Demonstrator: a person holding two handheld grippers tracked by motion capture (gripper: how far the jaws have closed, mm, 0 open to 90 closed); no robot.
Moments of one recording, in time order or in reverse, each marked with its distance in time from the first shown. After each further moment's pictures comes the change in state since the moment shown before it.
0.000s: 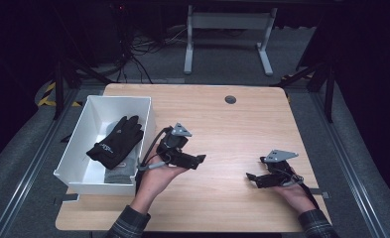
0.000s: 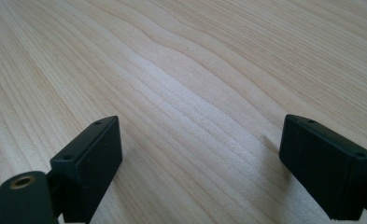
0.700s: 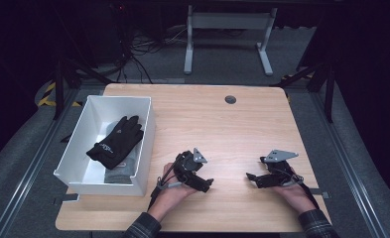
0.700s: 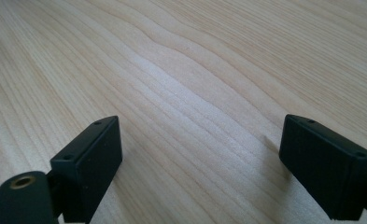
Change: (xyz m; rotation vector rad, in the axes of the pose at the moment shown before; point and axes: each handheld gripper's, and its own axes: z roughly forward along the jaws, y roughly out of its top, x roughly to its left) left arm -0.014 -0.054 0.080 0.138 0.036 0.109; right arm 0.000 0.000 0.000 0.000 0.000 0.000
